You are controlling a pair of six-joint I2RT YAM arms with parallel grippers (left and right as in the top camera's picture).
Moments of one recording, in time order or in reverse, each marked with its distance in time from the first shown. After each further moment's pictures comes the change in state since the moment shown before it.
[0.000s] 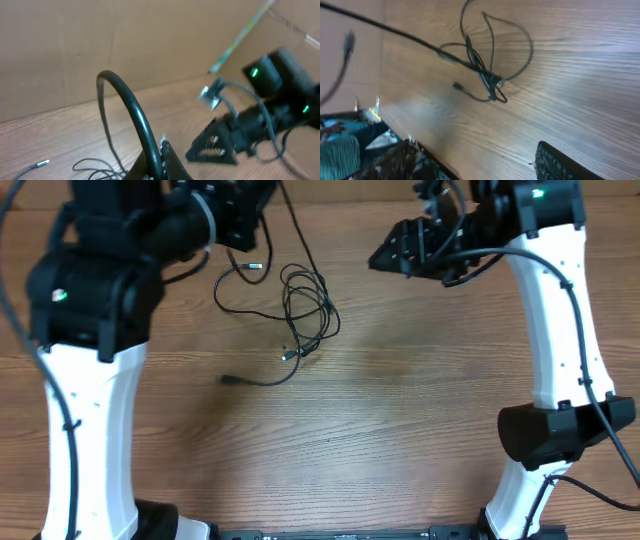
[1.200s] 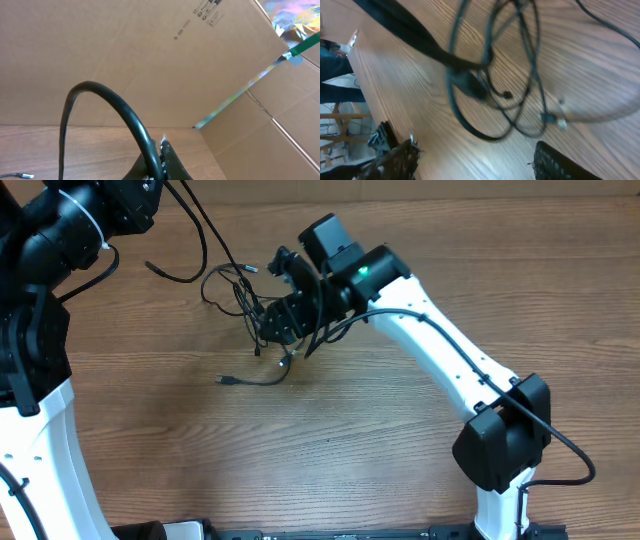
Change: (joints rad) left arm 0.287 -0.106 -0.001 0.113 0.163 -0.305; right arm 0.431 0.011 -0.453 0.621 0.079 -0.019
